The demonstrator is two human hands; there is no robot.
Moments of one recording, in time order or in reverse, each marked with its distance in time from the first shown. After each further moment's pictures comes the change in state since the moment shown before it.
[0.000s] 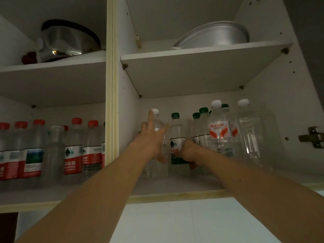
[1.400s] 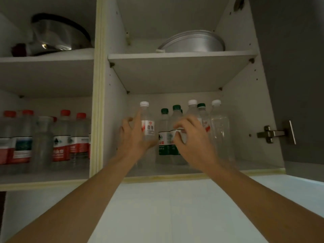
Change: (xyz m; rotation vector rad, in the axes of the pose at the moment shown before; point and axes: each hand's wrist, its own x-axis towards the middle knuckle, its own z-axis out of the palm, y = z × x) left_hand -0.058 0.036 0.001 -0.645 0.430 -0.161; right_hand -0.109 0.036 -0.048 -0.208 0.631 -0.811
